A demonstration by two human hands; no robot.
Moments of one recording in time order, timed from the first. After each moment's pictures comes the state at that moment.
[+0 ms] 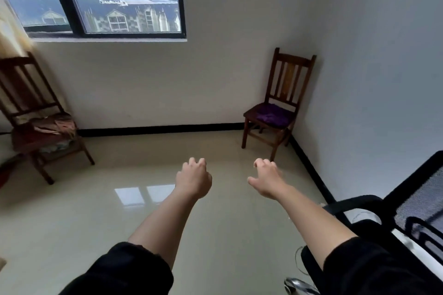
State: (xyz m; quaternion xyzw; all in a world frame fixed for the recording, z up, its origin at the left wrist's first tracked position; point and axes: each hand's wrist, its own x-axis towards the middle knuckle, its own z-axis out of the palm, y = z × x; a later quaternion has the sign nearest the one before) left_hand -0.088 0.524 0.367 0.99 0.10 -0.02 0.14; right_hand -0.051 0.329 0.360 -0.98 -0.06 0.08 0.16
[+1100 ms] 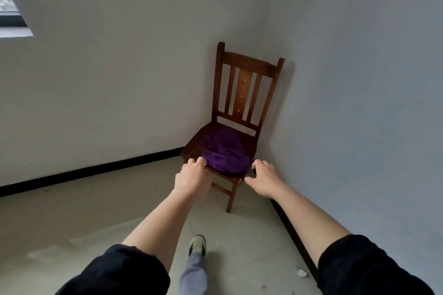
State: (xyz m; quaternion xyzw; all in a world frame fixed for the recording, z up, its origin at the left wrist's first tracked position) left_hand 0.658 0.331 0.294 0.97 0.00 -0.09 0.22; right_hand 0.650 0.134 0.292 -0.97 0.07 0.13 0.20
